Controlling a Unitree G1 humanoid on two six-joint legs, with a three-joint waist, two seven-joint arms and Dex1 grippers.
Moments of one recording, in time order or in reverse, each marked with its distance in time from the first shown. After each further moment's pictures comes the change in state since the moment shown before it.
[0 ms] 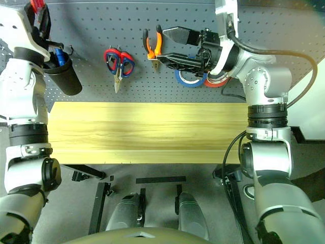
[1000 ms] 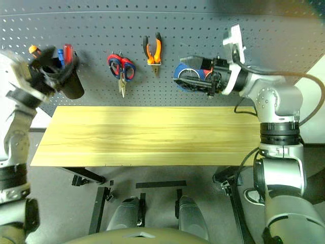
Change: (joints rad) left arm 0.521 0.167 0.041 -0.557 -0.493 0.410 -0.511; right arm 0.228 -0.125 -0.001 -0.075 0.011 0.070 -0.004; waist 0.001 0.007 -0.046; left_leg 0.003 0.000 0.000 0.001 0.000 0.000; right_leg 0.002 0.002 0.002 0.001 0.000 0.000
